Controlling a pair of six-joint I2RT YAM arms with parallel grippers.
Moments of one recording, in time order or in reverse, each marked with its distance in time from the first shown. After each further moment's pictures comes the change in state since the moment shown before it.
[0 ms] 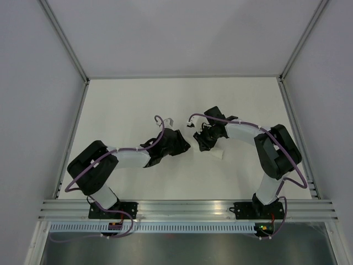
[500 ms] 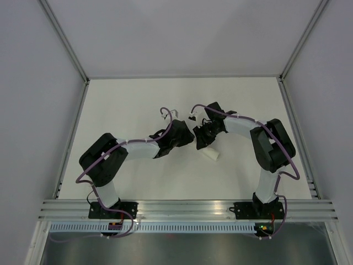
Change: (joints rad) left arm -0.002 0.145 0.217 -0.079 -0.127 -0.022; right arm -0.048 0.108 0.123 -0.071 -0.126 0.211
